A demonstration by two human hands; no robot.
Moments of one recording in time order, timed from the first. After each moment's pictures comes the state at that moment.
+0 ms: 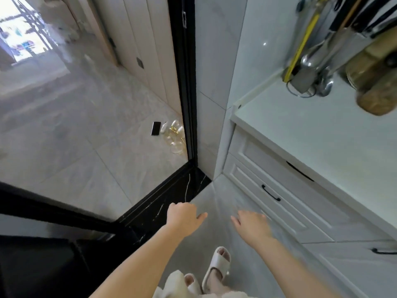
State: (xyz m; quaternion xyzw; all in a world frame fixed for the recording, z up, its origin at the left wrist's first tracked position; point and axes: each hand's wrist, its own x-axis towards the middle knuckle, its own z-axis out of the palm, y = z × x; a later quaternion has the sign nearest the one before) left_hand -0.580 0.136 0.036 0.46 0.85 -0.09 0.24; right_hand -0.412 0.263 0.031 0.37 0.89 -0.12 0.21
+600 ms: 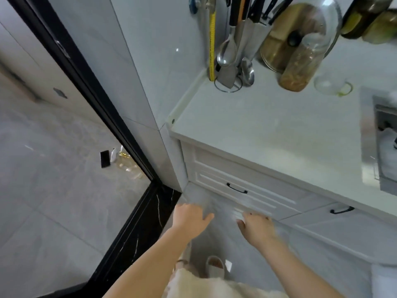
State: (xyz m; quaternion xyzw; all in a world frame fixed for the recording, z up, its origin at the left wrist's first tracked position) left_hand -0.539 0.296 0.035 0.61 0.75 -0.10 0.24; right_hand -0.340 0.352 0.024 0.54 0.79 -0.17 0.23
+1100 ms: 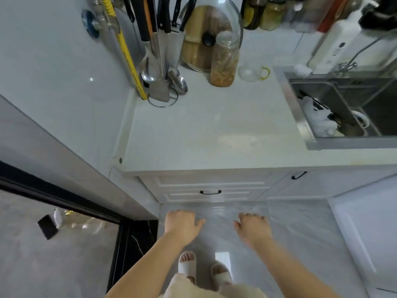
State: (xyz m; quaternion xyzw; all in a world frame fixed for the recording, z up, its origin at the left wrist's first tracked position) left_hand -0.561 0.387 0.013 0.75 0.61 -0.17 0.21; right_hand -0.350 0.359 0.028 0.71 0.63 -0.22 0.22
